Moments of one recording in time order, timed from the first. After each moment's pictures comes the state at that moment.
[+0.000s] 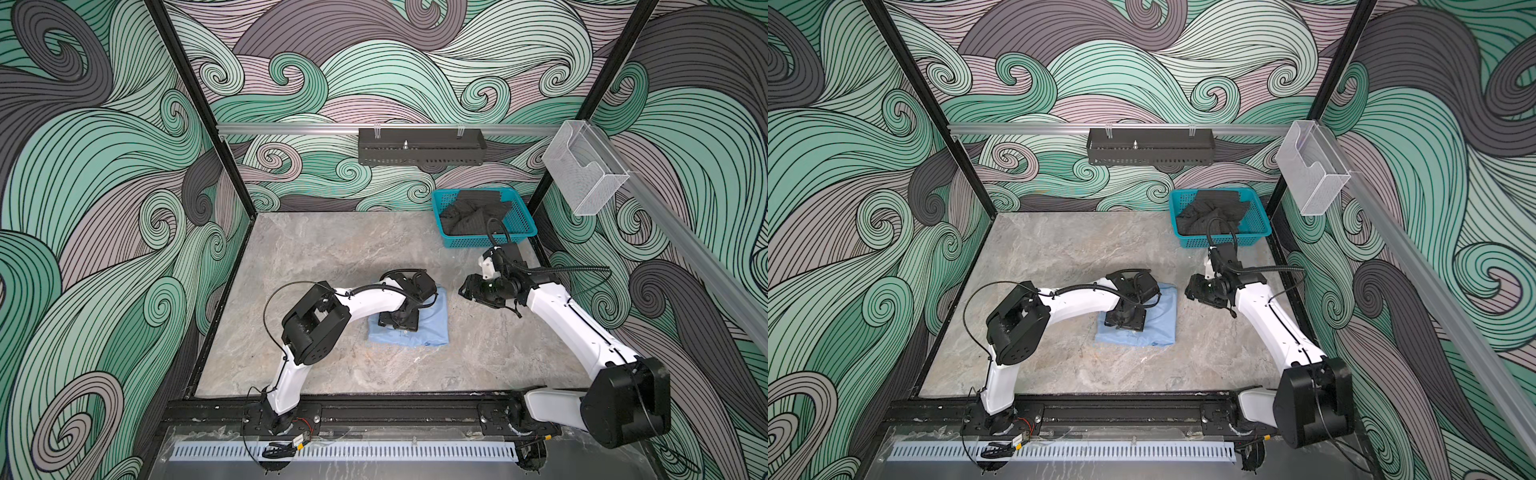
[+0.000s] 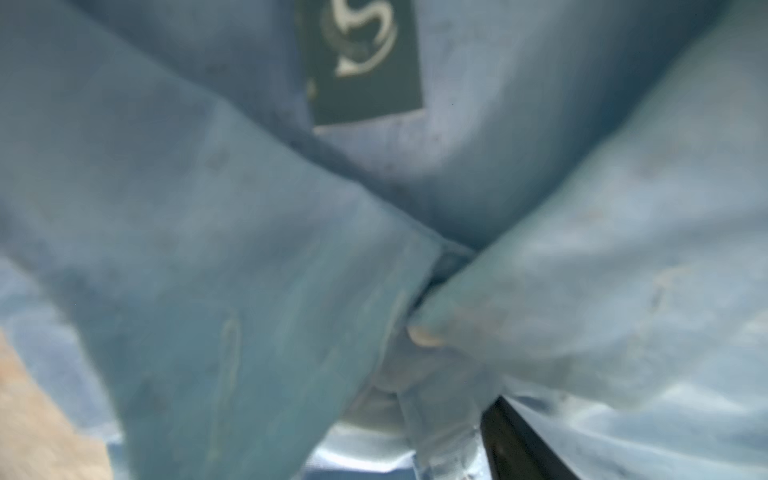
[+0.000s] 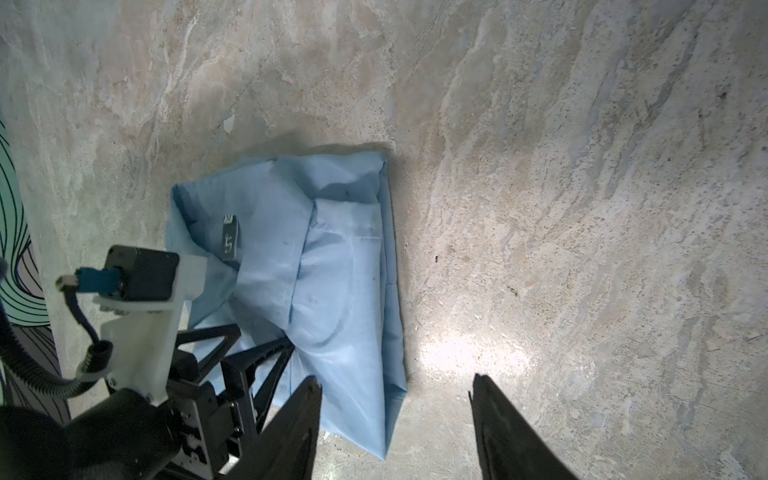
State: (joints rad) left arm -0.89 2.05 1.48 -0.92 -0.14 -0.72; right arm 0.21 1.30 1.00 -0.81 -0.24 0.42
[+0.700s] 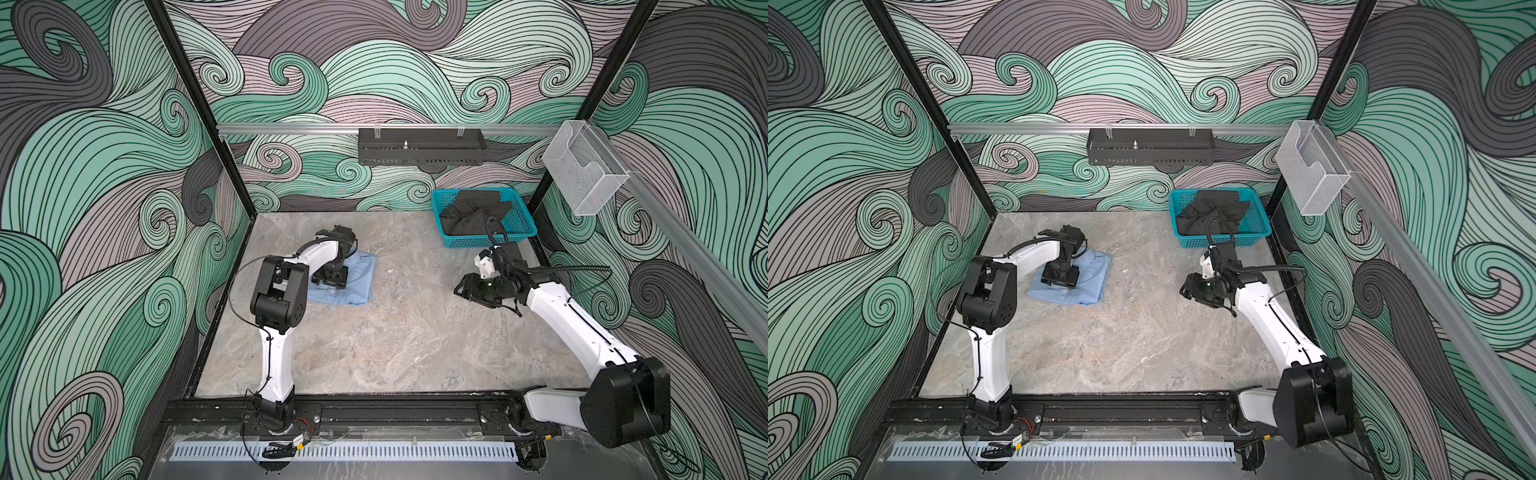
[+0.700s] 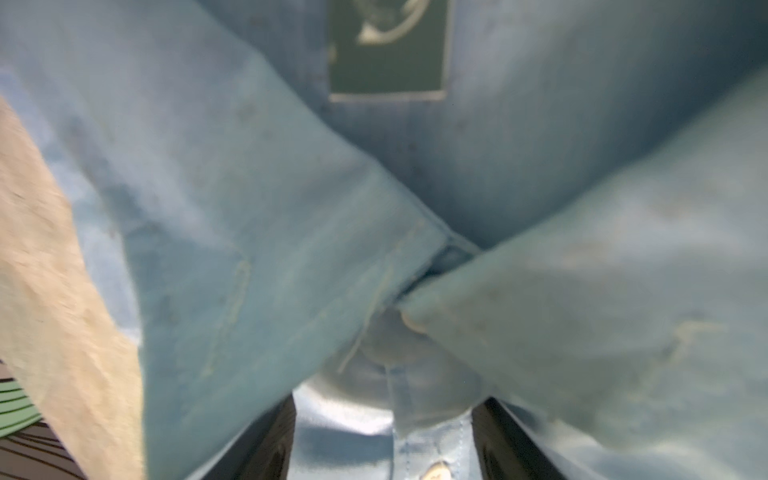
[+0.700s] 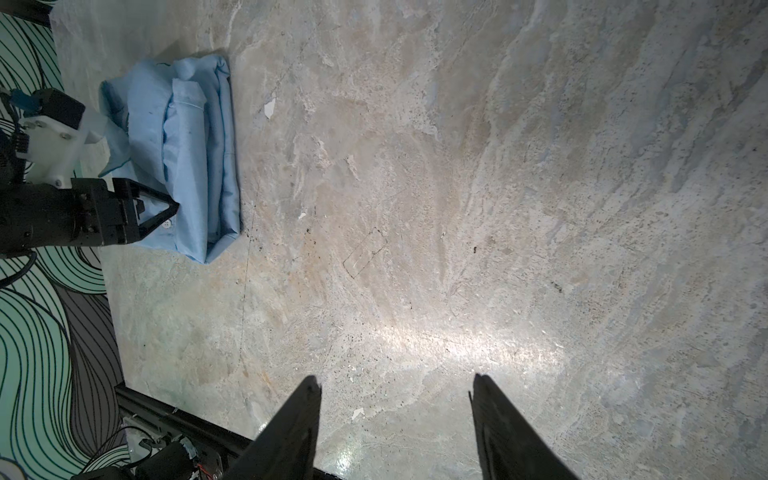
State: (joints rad) left arm -0.27 2.12 1.61 -1.06 -0.30 -0.20; right arm 0.21 1.31 1.02 -0.81 -0.33 0.43
